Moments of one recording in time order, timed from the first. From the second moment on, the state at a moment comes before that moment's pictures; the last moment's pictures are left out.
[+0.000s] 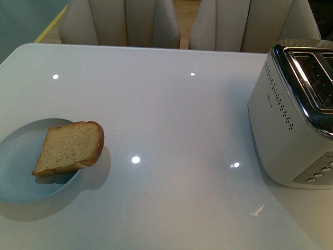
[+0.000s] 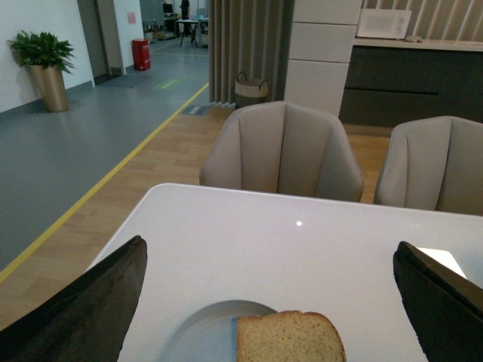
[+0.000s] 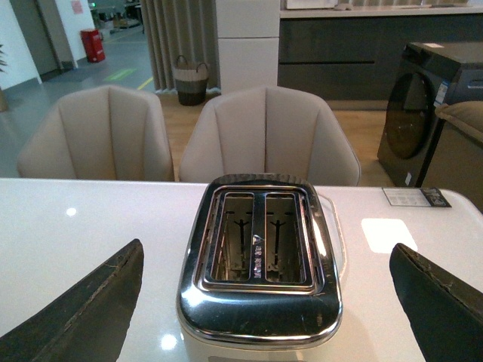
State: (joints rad) left arm 0.00 0.01 0.01 0.00 0.00 -0.01; right arm 0.00 0.01 0.02 0.00 0.00 0.00
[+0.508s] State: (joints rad) left arm 0.00 0.01 0.01 0.00 0.00 -0.01; right arm 0.00 0.01 0.02 0.00 0.00 0.00
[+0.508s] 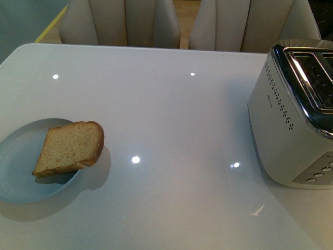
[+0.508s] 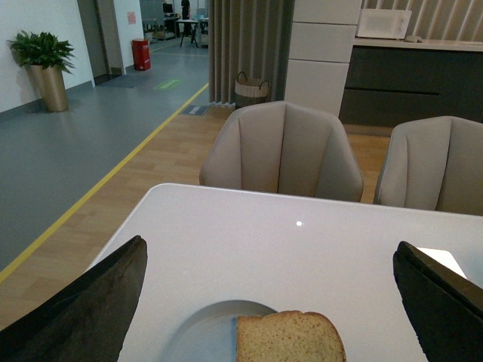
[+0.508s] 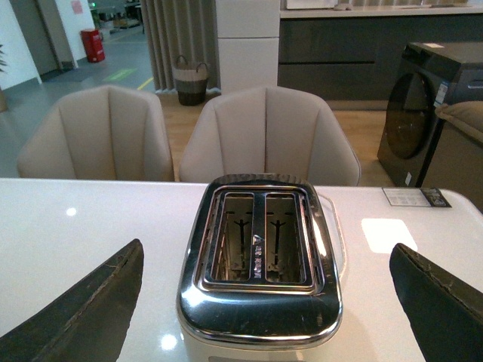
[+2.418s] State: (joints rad) left arm 0.33 2.22 0.59 0.77 0.00 -0.02; right arm 0.00 0.00 0.02 0.00 0.00 0.00
